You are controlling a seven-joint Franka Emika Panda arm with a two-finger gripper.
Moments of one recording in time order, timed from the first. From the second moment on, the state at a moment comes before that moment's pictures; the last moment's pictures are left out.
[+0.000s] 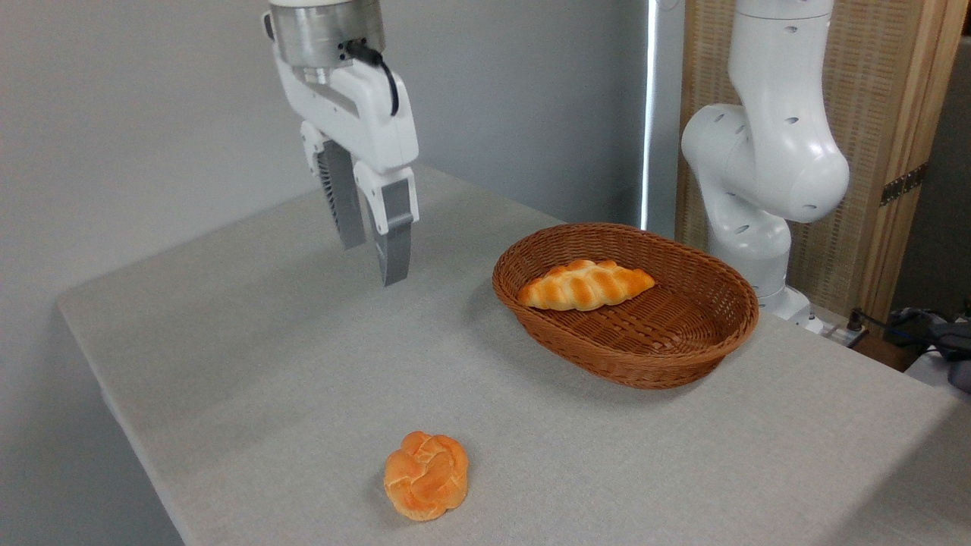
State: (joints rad) arm -0.26 -0.04 0.13 -1.68 -0.05 1.69 0.73
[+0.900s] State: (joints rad) arm -0.05 -0.01 -0.03 -1.64 -0.06 1.66 0.68
